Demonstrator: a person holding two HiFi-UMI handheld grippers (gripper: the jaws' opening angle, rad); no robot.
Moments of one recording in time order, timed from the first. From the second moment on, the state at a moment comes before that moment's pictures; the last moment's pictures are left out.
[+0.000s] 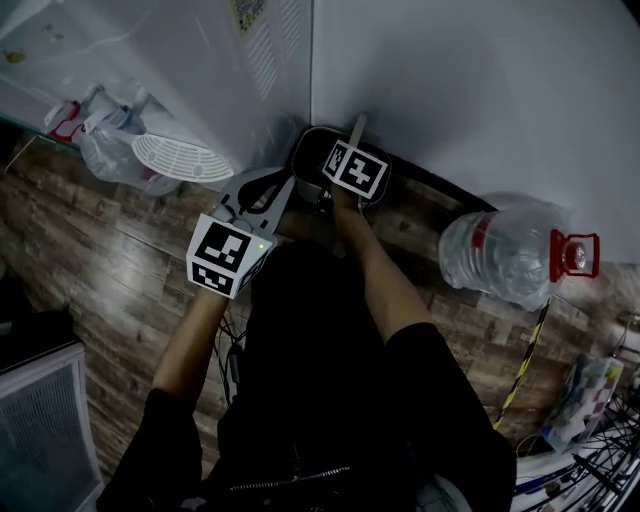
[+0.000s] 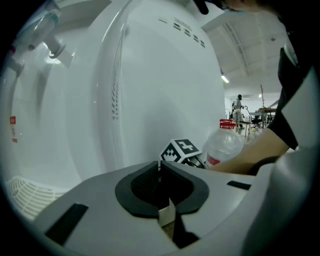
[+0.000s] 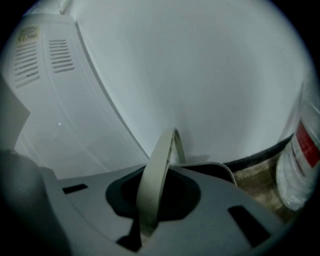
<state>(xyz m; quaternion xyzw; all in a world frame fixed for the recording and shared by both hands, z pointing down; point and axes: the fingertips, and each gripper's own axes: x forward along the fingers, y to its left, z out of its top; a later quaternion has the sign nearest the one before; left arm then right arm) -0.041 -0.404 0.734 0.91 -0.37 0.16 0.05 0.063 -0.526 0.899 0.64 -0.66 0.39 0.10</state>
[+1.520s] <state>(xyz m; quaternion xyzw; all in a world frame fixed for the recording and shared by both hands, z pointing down) -0.061 -0.400 0.738 0.90 -0.40 0.15 0.06 -0.033 -0.486 0.911 0.44 -0.81 0.33 0.22</state>
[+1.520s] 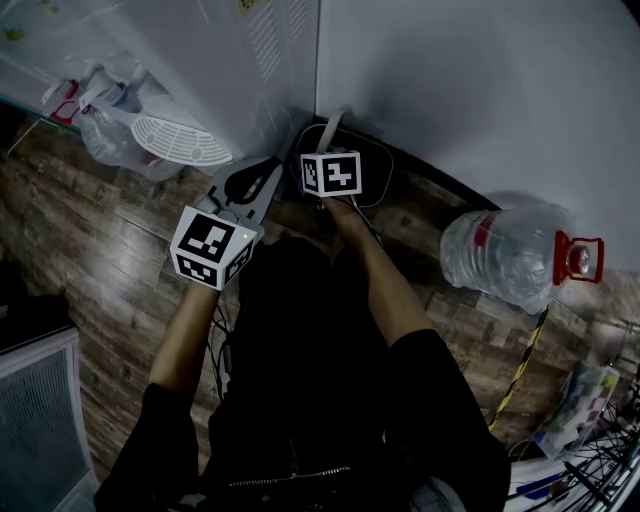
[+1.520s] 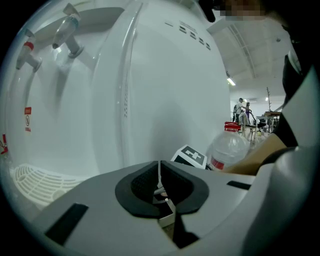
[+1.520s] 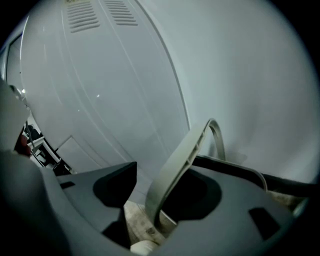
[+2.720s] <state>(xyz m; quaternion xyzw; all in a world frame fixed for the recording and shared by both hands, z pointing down) -0.056 -0.392 0.743 0.90 -0.41 0.14 0.06 -0.009 -0.475 0.901 0.45 -0.82 0.30 0.17</state>
